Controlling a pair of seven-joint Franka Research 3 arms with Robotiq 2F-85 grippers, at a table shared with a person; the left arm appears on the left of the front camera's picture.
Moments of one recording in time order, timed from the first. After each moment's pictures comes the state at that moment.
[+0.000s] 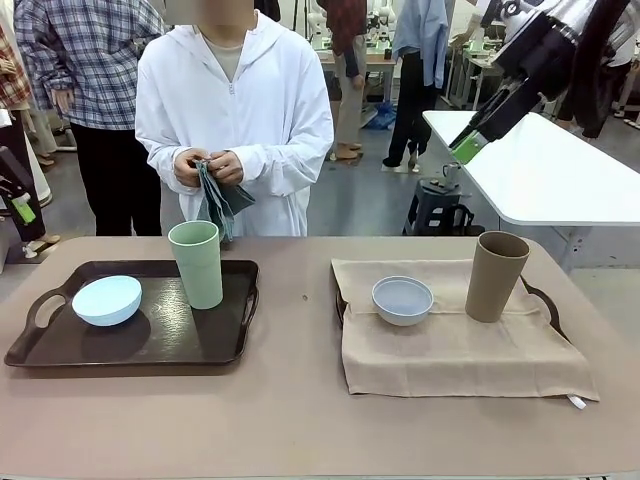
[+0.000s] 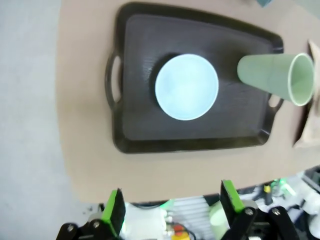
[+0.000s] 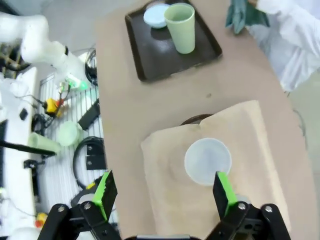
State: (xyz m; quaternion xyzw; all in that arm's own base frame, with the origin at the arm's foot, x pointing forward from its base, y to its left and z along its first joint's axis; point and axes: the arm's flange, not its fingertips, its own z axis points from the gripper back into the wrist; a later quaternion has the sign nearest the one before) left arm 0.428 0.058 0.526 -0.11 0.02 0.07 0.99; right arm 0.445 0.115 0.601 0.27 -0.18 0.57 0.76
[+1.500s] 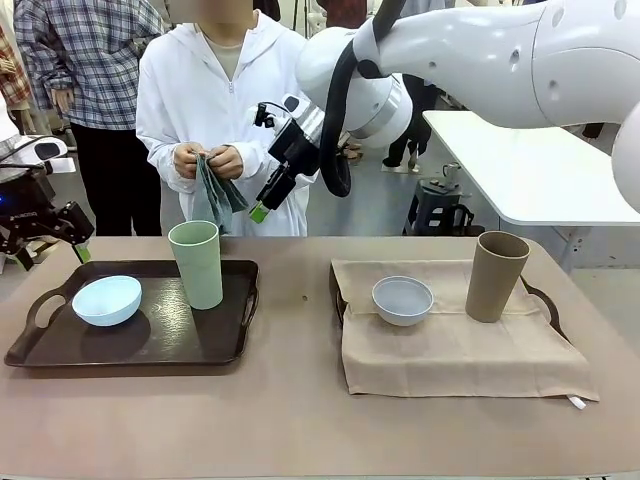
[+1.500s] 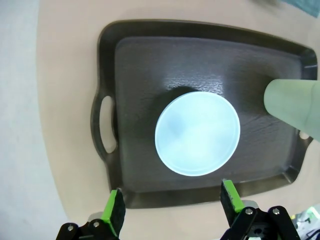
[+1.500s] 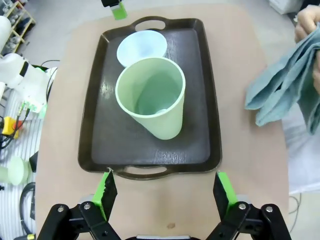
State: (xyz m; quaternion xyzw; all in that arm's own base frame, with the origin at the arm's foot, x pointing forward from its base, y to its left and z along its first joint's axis) left arm 0.464 0.020 0.440 -0.06 -0.01 0.04 1.00; right arm 0.575 0.403 0.456 0.28 -0.19 0.65 0.68
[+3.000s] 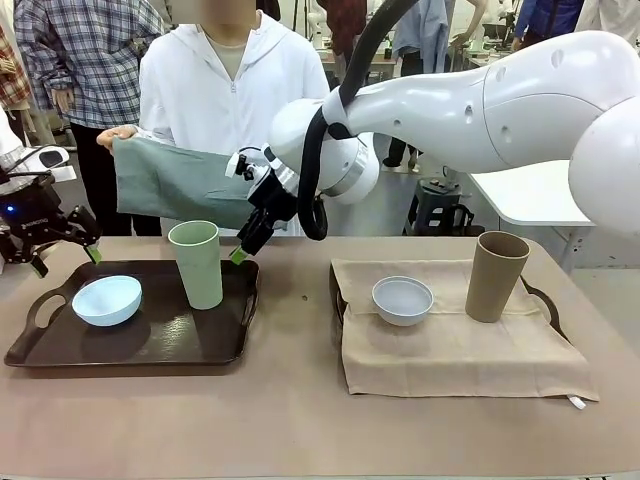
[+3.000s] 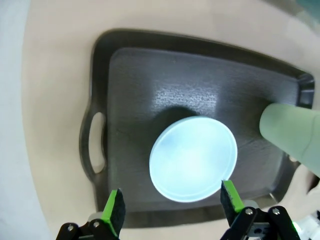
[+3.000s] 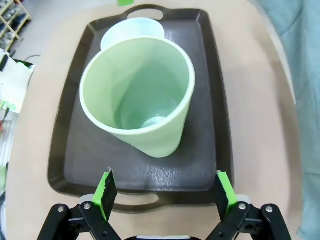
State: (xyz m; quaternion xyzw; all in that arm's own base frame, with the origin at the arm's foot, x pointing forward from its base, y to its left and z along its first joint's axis) left arm 0.485 0.032 0.414 -0.10 -0.02 0.09 0.99; right arm 0.563 0.445 0.370 0.28 -0.21 0.66 0.66
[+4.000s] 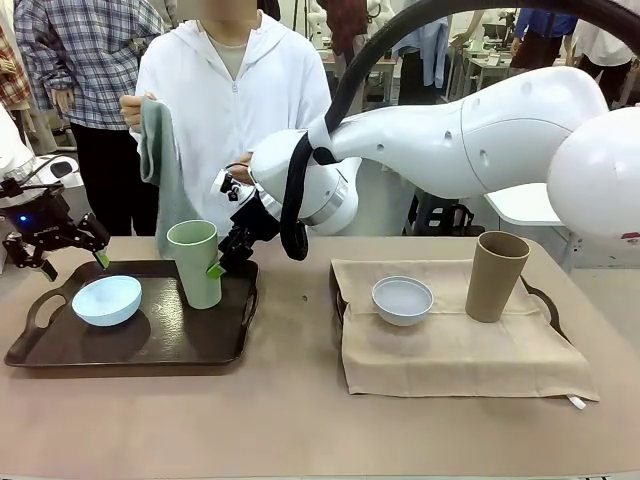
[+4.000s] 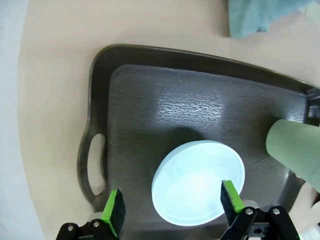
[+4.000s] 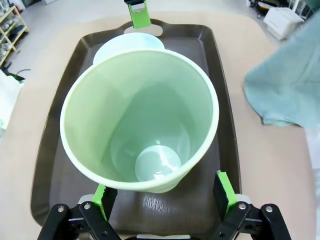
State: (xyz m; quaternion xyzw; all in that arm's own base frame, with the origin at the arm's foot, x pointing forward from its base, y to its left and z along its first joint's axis) left arm 0.496 0.029 0.392 -0.09 -0.04 0.09 0.99; right arm 0.556 0.478 0.332 0.31 -0.26 0.65 0.64
